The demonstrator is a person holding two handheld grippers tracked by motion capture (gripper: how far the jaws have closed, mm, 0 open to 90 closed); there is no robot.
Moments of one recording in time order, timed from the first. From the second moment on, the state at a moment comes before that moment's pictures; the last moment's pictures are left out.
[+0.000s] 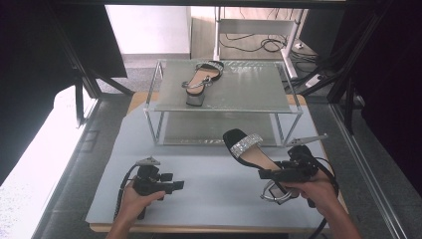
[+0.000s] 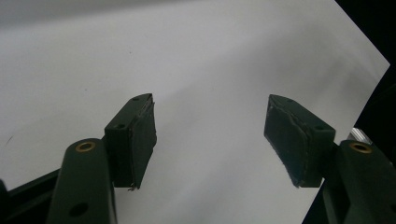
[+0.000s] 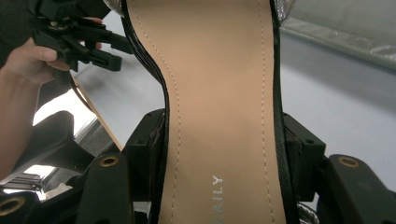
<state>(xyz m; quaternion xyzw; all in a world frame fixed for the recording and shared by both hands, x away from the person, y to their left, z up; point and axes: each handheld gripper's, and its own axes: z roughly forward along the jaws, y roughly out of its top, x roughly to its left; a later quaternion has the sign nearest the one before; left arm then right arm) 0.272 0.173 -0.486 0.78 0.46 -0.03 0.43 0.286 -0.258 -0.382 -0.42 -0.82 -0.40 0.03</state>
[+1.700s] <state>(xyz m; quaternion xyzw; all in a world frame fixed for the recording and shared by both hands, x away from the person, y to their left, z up) 0.272 0.185 -0.479 0.77 0.46 -0.04 0.44 0.378 -0.214 -0.287 -0.44 -0.80 -0.40 -0.01</state>
